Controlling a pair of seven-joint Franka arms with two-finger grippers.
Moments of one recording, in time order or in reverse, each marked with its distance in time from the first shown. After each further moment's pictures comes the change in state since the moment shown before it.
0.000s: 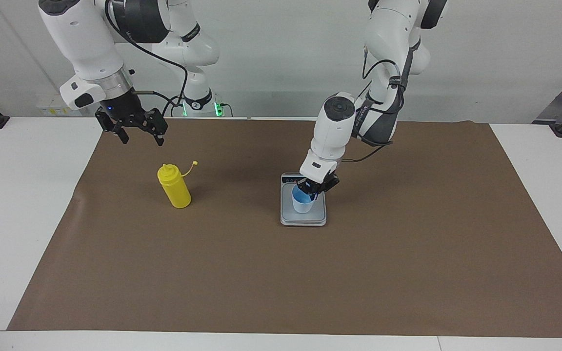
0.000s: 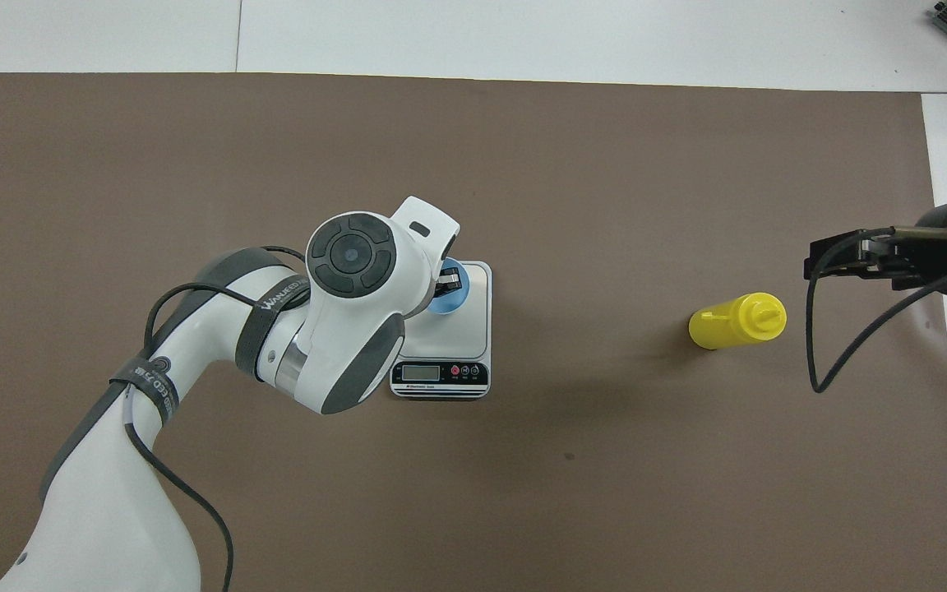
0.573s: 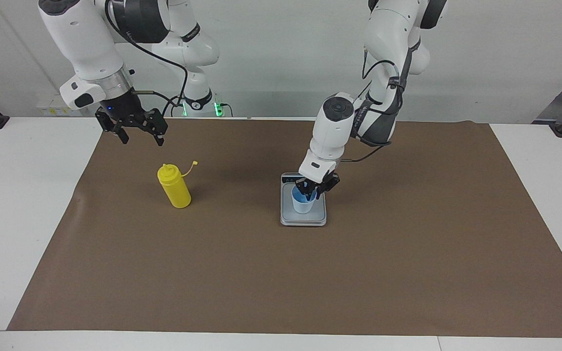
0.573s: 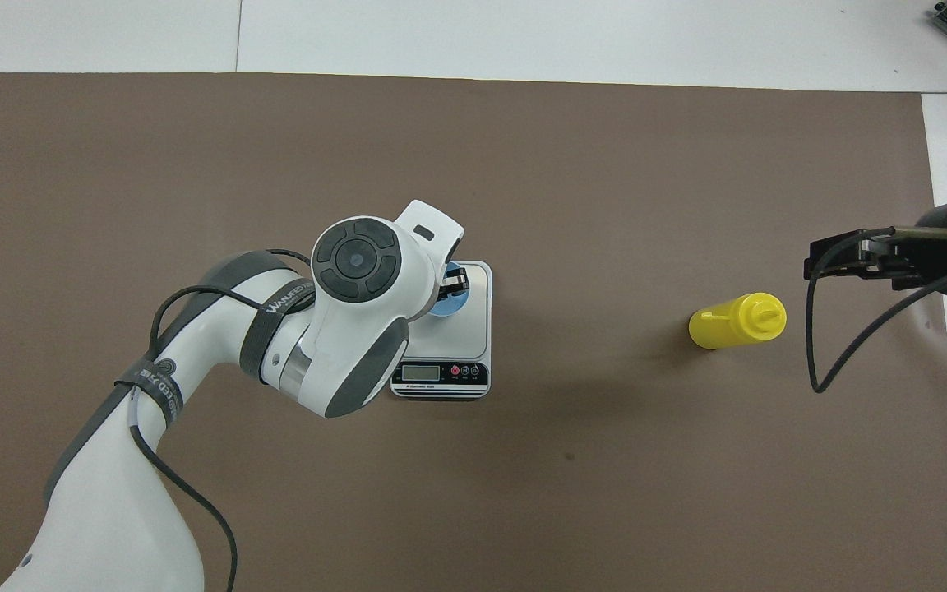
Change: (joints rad) left arm -0.007 -0.002 0.001 -0.001 0.003 0.000 -0.001; right arm 0.000 0.000 0.000 0.000 0.000 0.000 0.000
